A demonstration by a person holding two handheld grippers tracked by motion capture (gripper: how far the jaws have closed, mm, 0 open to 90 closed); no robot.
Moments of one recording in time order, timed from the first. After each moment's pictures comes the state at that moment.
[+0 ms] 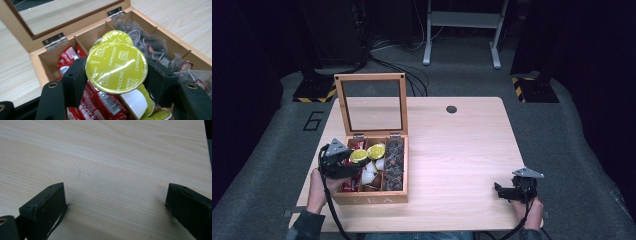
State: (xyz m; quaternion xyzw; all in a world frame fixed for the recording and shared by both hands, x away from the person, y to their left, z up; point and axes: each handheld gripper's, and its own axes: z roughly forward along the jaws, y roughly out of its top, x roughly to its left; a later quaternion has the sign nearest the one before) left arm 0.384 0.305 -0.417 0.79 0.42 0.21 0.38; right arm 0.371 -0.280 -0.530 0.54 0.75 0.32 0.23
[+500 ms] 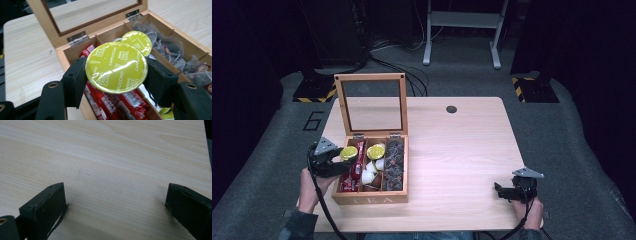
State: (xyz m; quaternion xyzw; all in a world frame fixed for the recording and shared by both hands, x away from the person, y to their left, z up) left arm 0.382 0.330 -0.412 0.77 0.45 0.24 0.38; right arm 0.371 -0.280 -0.530 0.54 0.75 0.32 0.23
